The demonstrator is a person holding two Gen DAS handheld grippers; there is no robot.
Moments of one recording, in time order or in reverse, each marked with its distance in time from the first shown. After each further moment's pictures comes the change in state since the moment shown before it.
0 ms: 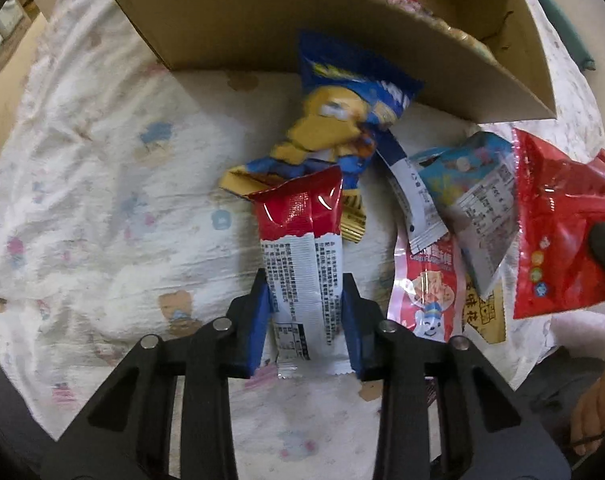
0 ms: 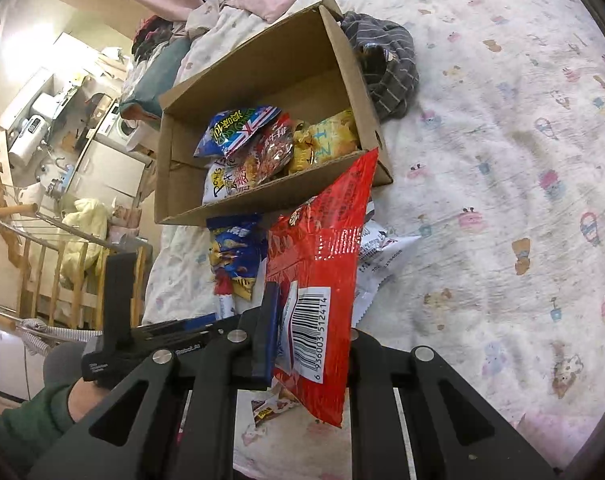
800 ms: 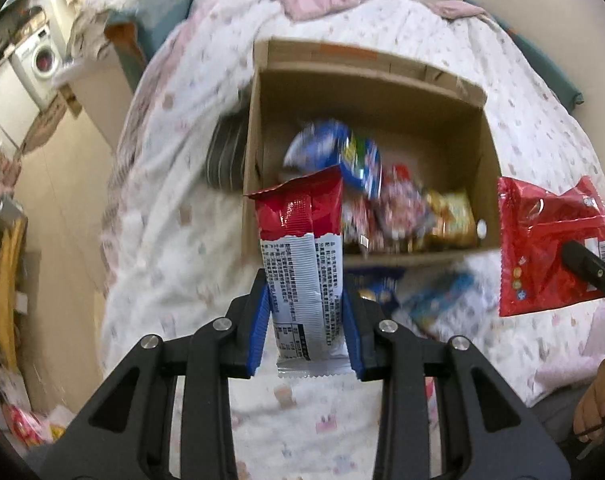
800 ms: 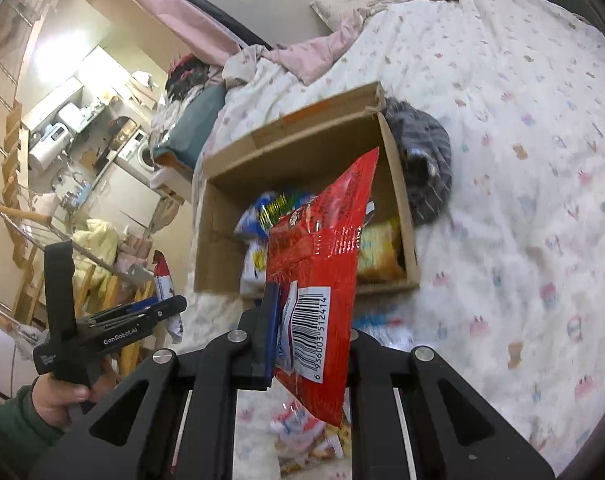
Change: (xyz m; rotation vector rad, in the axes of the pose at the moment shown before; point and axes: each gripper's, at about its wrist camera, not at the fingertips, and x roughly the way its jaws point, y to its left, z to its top) left arm -0.134 0.013 0.064 0.073 -0.343 0.125; right arm -0.029 0.050 0.057 -0.097 -0.196 0.029
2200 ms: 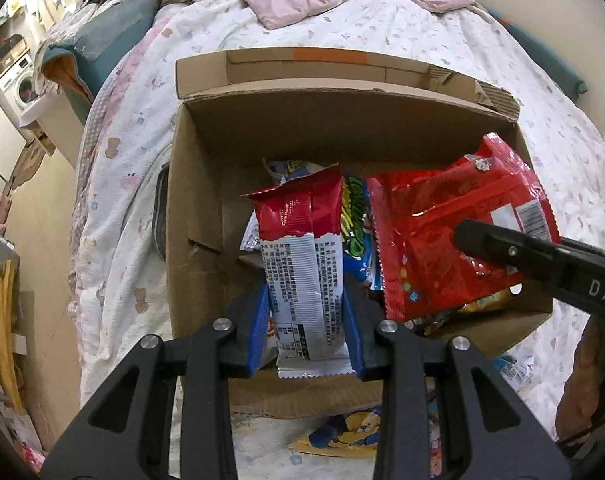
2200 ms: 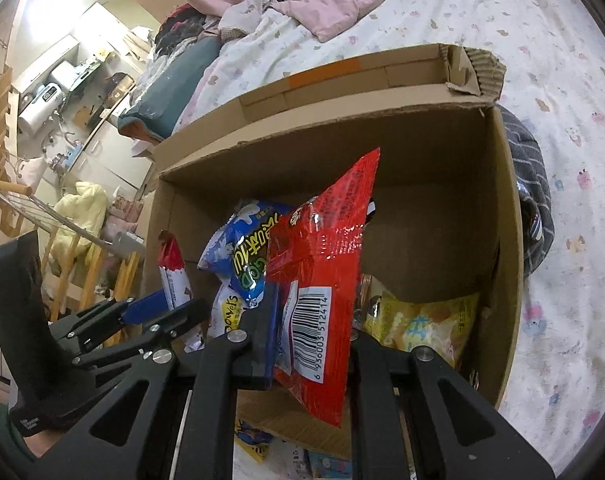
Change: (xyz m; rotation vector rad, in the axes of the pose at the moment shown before) left arm 0.086 -0.028 0.050 0.064 -0.026 0.000; right arm 0.150 0.000 0.065 -0.079 0.167 -0.015
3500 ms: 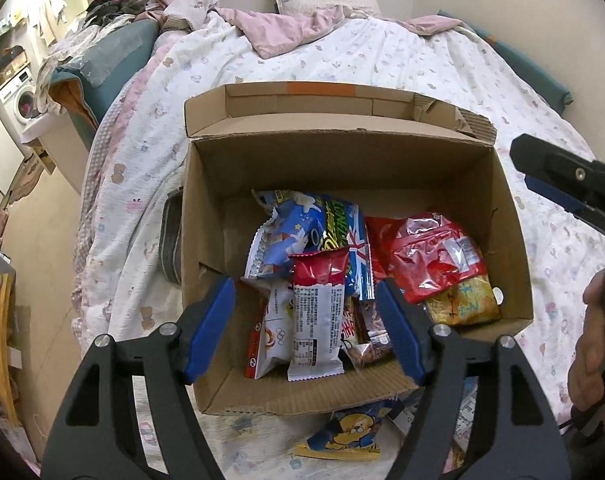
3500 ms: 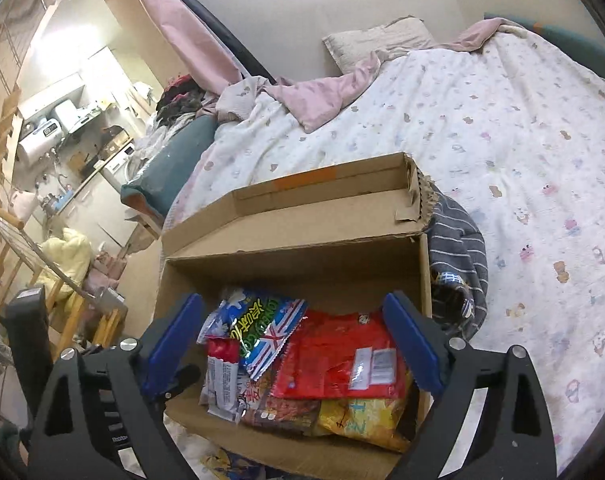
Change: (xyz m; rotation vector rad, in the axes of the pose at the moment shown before) left arm -0.027 -0.002 0.002 0.023 -0.097 -0.021; right arm -0.068 0.001 0.009 -0.037 -0.301 -0.084
